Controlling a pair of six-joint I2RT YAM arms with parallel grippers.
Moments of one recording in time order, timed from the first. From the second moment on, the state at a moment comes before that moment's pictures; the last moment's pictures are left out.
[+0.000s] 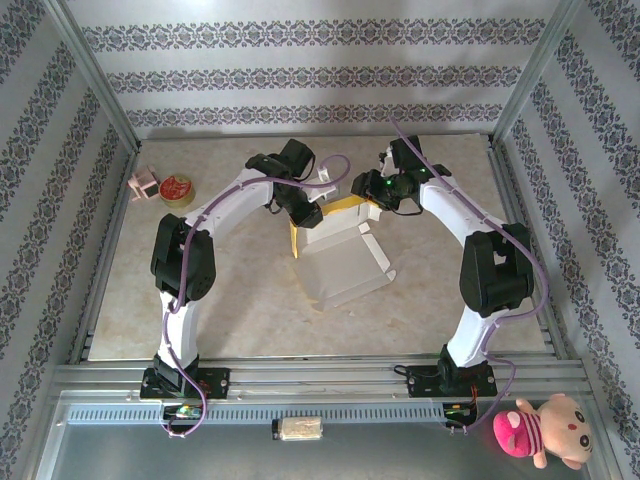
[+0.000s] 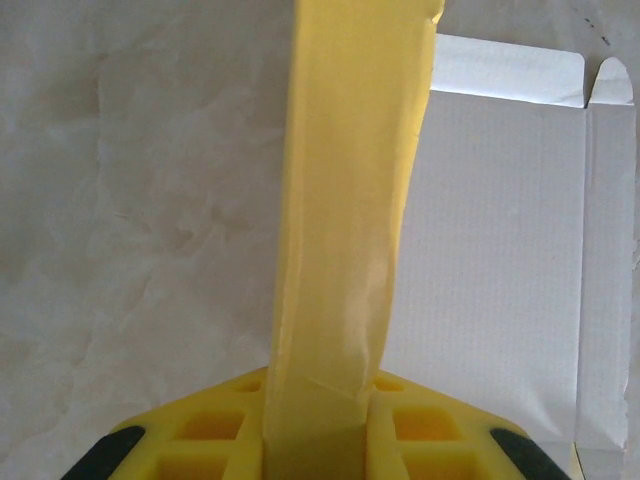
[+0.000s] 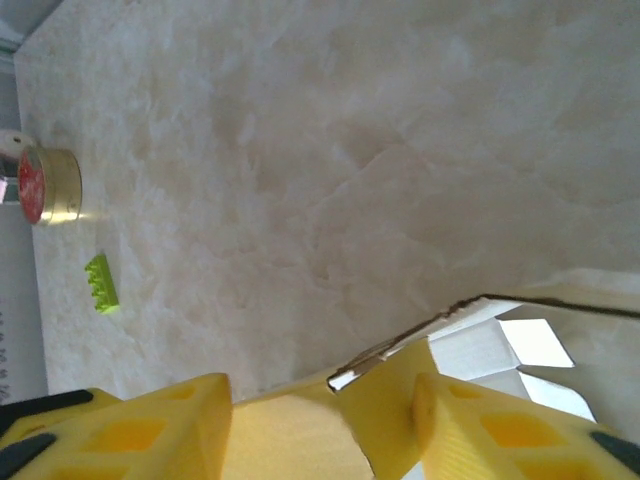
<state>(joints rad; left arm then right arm) -0.50 2.04 1.82 -0.98 0.34 0.44 0.25 1.80 1.41 -0.55 -0.46 0.62</state>
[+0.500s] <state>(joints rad) -0.50 2.04 1.81 -0.98 0.31 0.43 0.25 1.81 1.38 -0.48 -0.53 0.68</state>
